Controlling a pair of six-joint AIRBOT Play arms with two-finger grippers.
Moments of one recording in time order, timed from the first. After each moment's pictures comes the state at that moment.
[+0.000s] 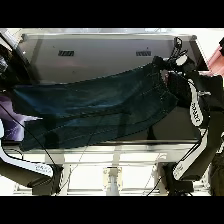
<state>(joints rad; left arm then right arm) 0.46 -1.69 1.59 1.77 -0.88 -1.78 -0.08 -1.94 1.85 -1.06 0.72 1.45</state>
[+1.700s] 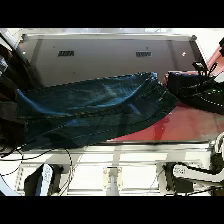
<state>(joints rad) 0.73 -0.69 0.55 1.77 -1.23 -1.37 -0.37 -1.37 1.25 -1.25 1.21 1.04</state>
